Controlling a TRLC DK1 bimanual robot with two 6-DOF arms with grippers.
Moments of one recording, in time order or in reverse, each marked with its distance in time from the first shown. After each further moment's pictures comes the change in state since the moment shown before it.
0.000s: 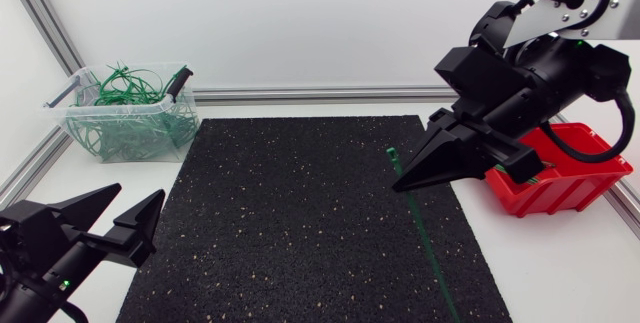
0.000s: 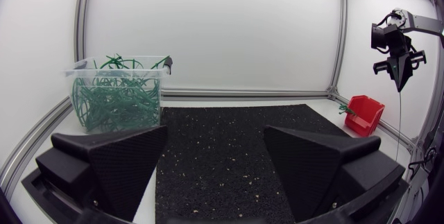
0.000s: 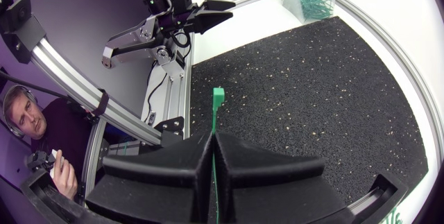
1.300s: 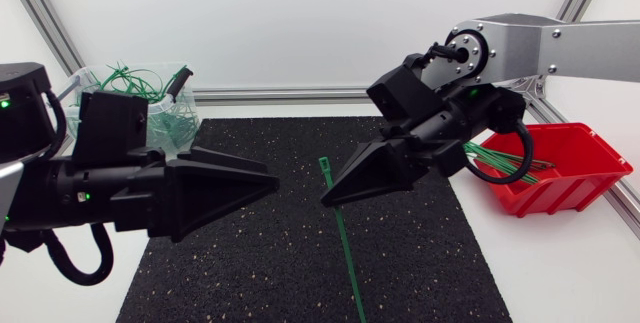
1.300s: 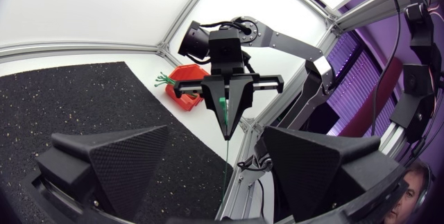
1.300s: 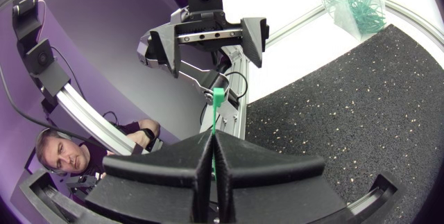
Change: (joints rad) left arm -0.298 0.641 0.498 0.031 0.758 -0.327; right arm 0.176 0.177 -0.031 0.087 -0.385 0.073
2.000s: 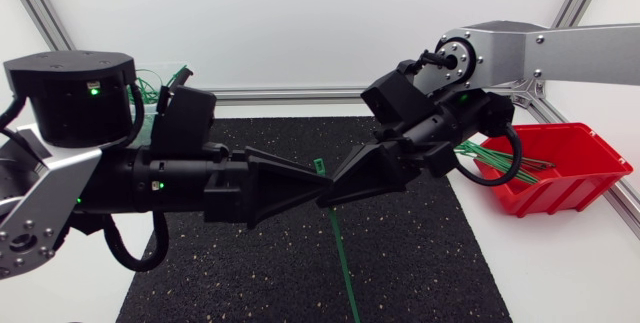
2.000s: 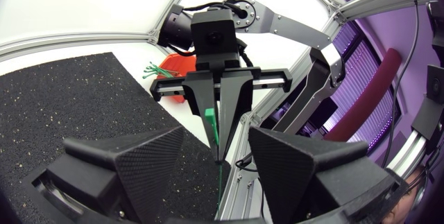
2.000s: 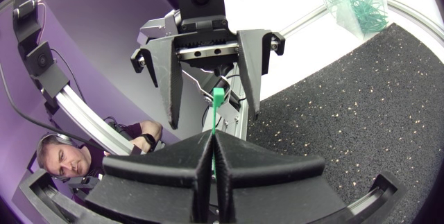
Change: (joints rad) left arm -0.172 0.199 0.088 0.074 -0.107 0.000; right arm 0.009 0.031 0.000 0.014 -0.023 -0.007
